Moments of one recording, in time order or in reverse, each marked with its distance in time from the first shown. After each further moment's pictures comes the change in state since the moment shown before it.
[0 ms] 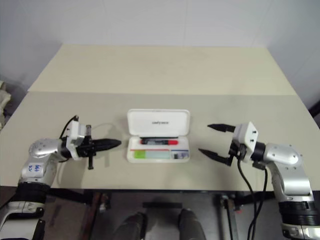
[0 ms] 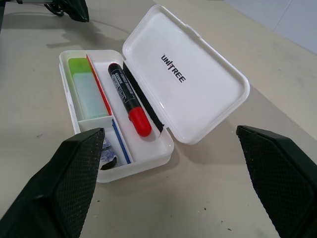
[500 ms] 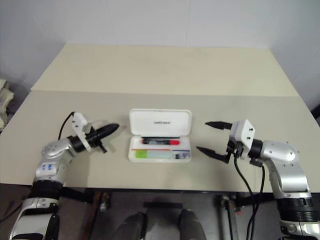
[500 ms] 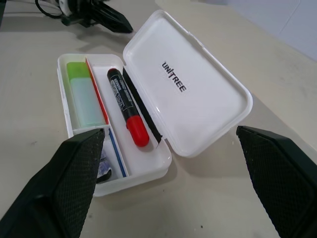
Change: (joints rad) left arm -0.093 -0.149 0.050 0.150 0.122 0.060 0.448; right arm -0.030 0.000 0.025 0.004 -0.014 -0.003 -0.021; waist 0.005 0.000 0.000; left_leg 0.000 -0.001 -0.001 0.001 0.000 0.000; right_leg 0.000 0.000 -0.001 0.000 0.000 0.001
